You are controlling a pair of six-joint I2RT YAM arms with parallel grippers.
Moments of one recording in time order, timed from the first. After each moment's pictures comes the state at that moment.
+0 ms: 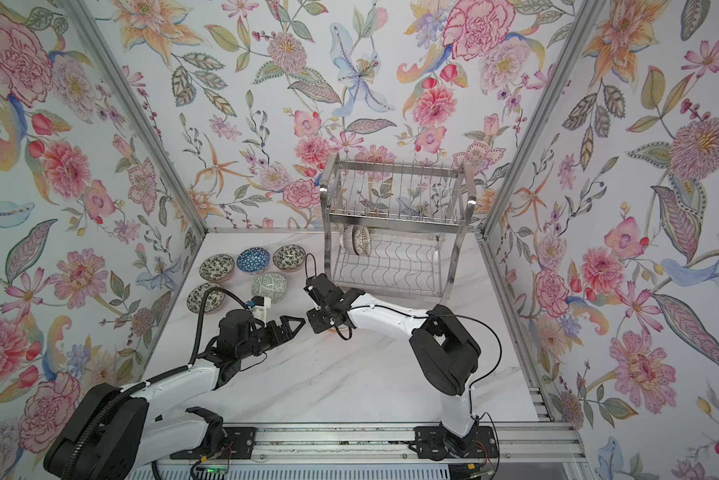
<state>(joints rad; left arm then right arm) -0.40 1.21 0.34 0.36 0.39 -0.81 0.90 1.85 1.35 -0.45 -0.03 0.33</state>
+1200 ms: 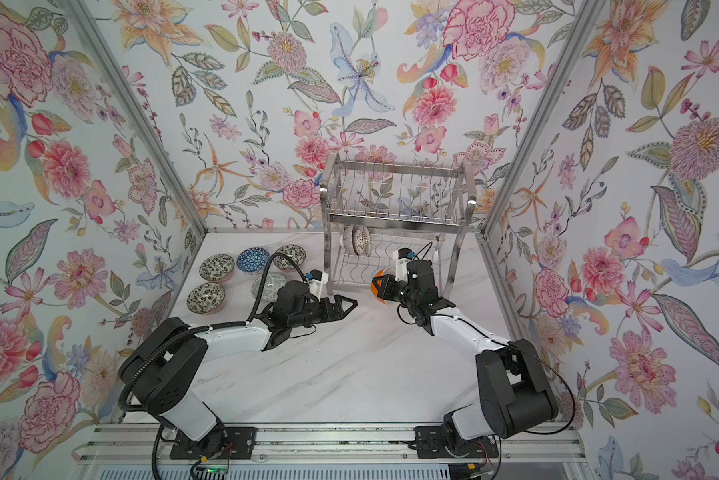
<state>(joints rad) -0.68 1.68 0.82 0.44 0.36 -0.81 0.34 1.46 0.82 0.20 -0.40 0.57</state>
